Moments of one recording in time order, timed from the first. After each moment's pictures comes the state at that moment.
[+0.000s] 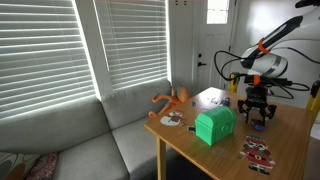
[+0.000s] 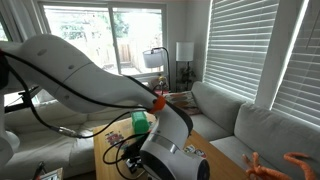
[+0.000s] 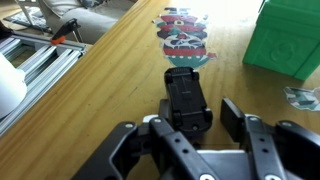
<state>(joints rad) -0.25 0.37 -0.29 -2.00 0.72 1.42 0.46</state>
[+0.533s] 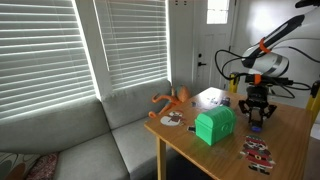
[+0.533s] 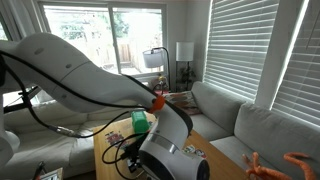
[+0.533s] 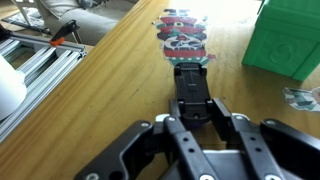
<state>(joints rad) -0.25 0.36 -0.29 -2.01 0.72 1.42 0.46</state>
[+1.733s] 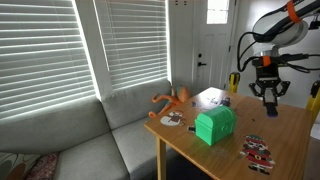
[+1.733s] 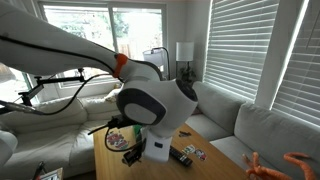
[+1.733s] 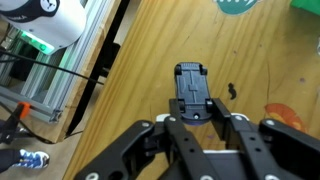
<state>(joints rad) -0.18 0.04 -0.26 -2.07 0.23 1.63 0.75</state>
